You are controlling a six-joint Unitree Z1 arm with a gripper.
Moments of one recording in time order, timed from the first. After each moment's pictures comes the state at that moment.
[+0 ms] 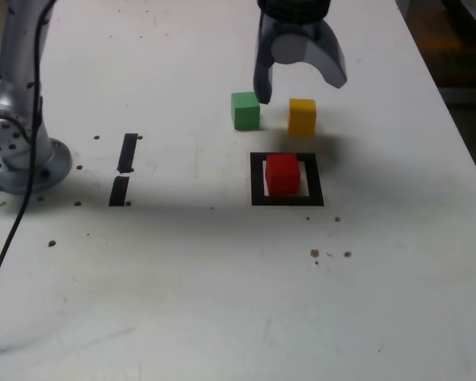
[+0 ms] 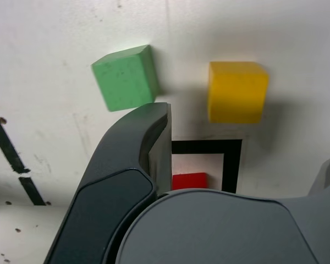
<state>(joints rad) 0.12 2.01 -1.65 1.27 0.06 0.24</state>
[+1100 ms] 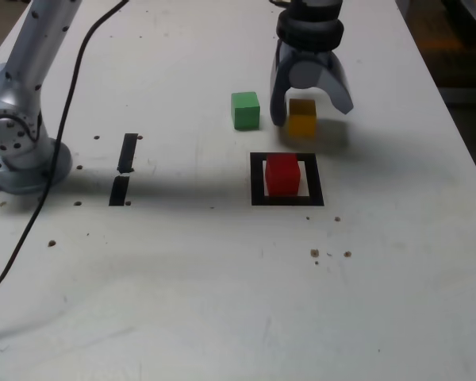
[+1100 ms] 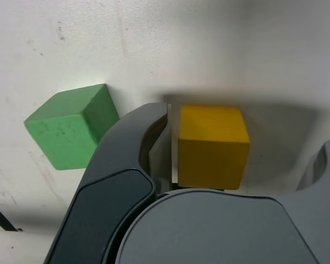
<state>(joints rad) 0.20 2.16 -1.67 1.17 -0.02 0.32</state>
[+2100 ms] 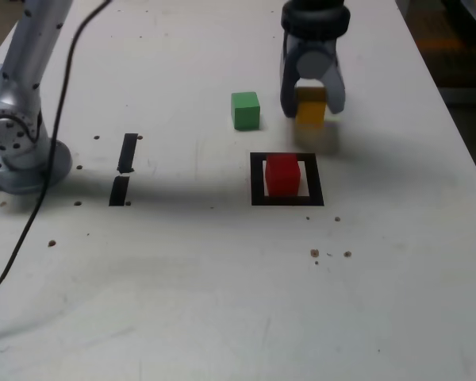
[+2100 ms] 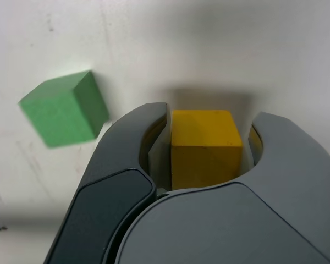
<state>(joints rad) 0.18 2.06 -1.66 1.14 -0.01 0.29</state>
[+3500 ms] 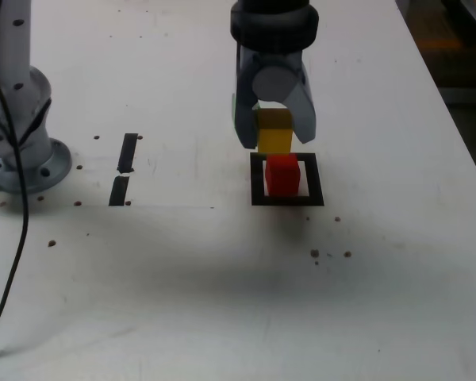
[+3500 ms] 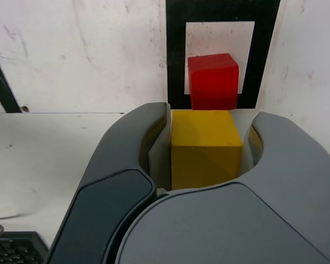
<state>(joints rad) -0.19 1.85 -1.50 1.20 -0.03 -0.12</state>
